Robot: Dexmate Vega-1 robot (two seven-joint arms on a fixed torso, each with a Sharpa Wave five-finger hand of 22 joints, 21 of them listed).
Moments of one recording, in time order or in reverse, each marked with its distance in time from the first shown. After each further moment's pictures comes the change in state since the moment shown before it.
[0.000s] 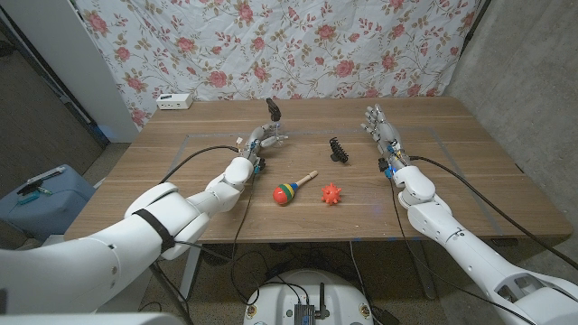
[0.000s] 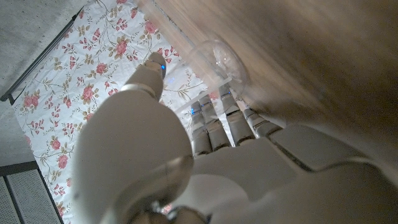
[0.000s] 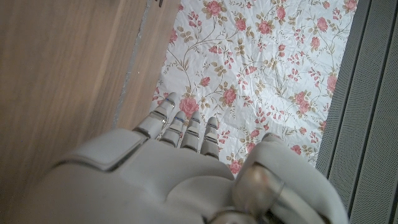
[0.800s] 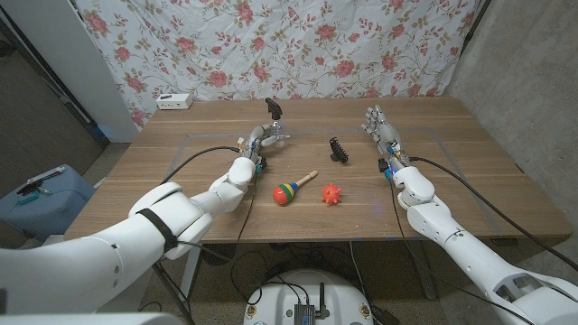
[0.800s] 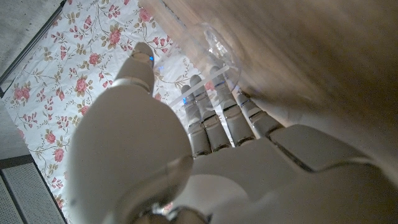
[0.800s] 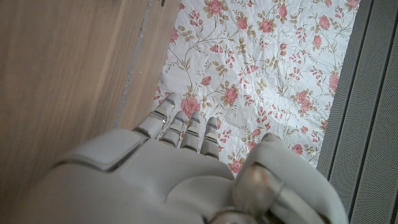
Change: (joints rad) left arm -0.003 -0.013 0.017 0.005 -0.007 -0.008 0.077; left_hand 0.021 0.011 -0.085 -0.005 0.005 0.162 -0.009 0.173 0.039 0.172 -0.010 0.162 0.145 0.175 -0.022 0.141 0.146 0.174 0.000 0.006 0.003; right arm 0.006 0.007 -0.002 0.014 0.000 0.005 -0.001; right_hand -0.003 0.003 0.000 0.000 0.000 0.000 0.000 0.000 0.000 0.000 0.000 0.000 0.000 0.000 0.000 0.000 0.000 0.000 0.000 0.000 0.000
